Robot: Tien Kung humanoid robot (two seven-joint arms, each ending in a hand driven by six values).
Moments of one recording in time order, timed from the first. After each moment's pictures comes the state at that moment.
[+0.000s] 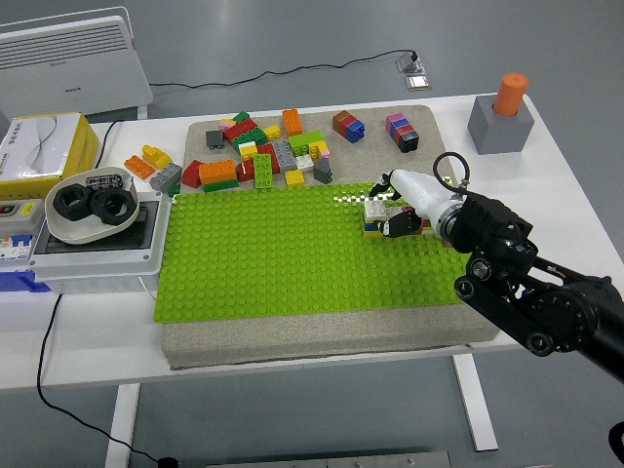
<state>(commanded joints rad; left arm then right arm) -0.03 0.08 -1.24 -0.18 1.68 -0.05 0.12 0.65 -0.18 0.75 1.15 -1.85 0.01 -0.35</state>
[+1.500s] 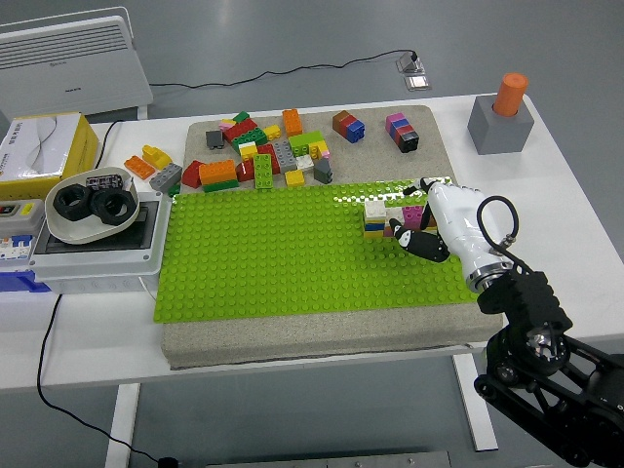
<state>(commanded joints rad) -0.02 0.07 -1.27 -0.18 1.68 -0.04 0.12 0.31 -0.24 0.78 1.54 -2.27 -0.23 -0.57</state>
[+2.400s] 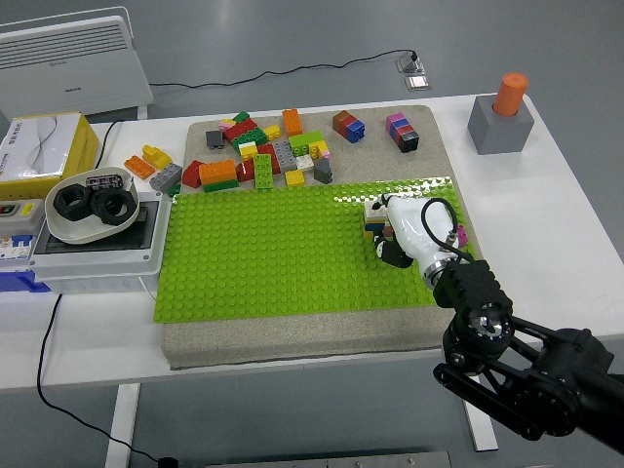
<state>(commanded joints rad) -0.03 0.07 -1.28 -0.18 1.70 -0.04 0.12 0.48 -0.12 0.64 1.30 -2.27 -0.18 -0.60</state>
